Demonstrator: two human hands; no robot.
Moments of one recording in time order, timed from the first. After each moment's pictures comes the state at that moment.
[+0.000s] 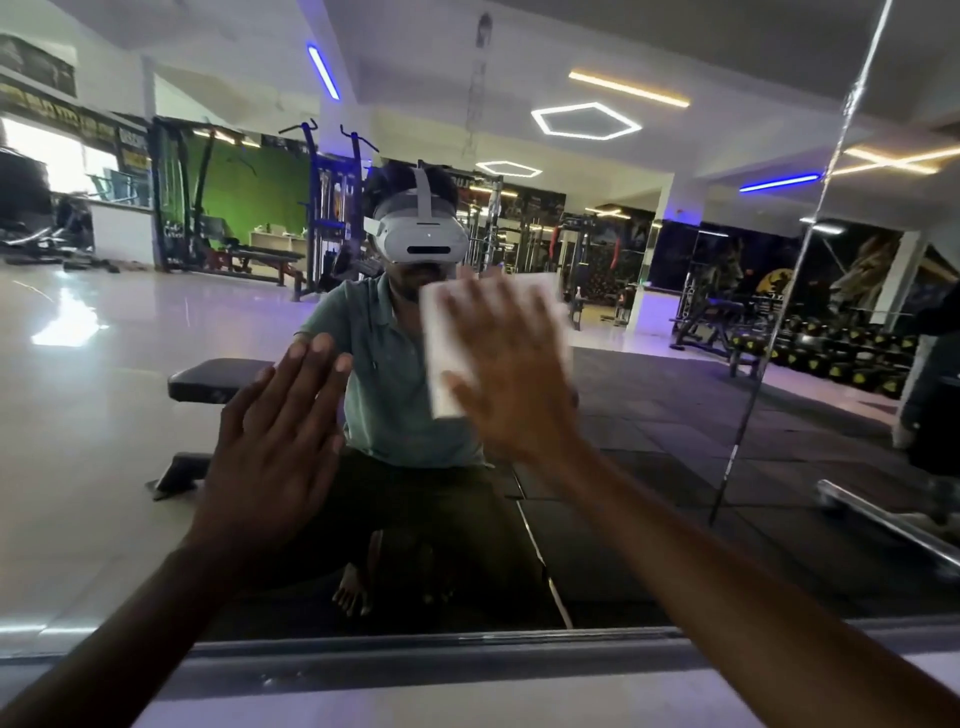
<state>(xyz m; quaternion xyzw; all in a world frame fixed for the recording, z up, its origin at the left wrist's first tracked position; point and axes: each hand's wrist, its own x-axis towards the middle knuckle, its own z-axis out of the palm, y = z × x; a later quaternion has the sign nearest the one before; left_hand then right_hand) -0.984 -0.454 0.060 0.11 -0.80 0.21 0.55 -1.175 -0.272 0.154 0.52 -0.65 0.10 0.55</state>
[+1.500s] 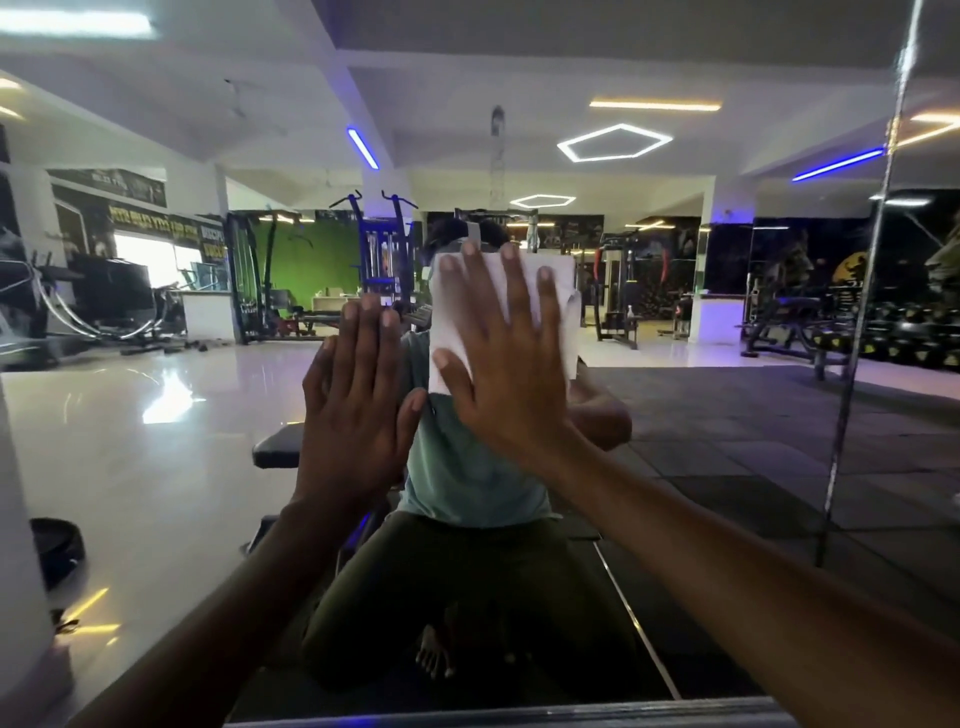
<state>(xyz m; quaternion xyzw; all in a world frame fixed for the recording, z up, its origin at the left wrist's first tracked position) -1.017 -0.471 0.156 0.14 -0.75 0.25 0.59 -1.138 -0.331 0.212 0.46 -0.65 0.19 0.58</state>
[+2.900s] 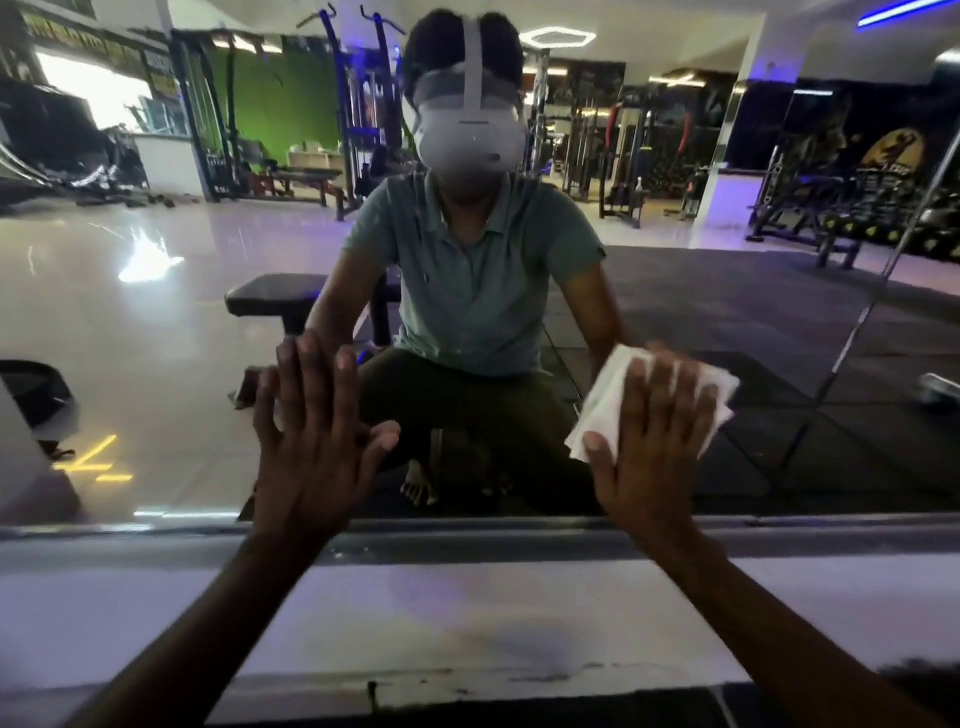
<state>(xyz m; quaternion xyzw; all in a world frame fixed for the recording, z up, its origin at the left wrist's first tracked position) -0.984 -0.461 -0.056 0.21 -0.83 0.20 0.48 -1.217 -0.205 -0.072 0.36 -0.77 0.24 0.47</state>
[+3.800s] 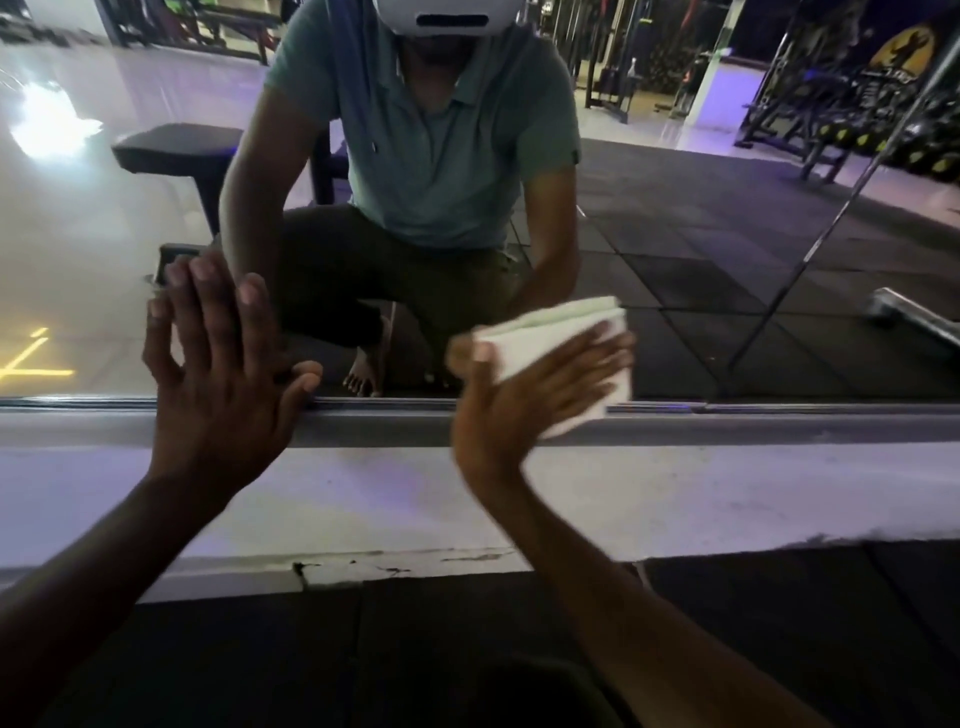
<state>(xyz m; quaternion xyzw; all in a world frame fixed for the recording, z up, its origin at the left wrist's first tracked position) -0.997 -0.443 -0.147 0.19 -0.85 0.20 0.45 -1.159 -0.265 -0.143 0.10 -0.81 0.46 0.34</state>
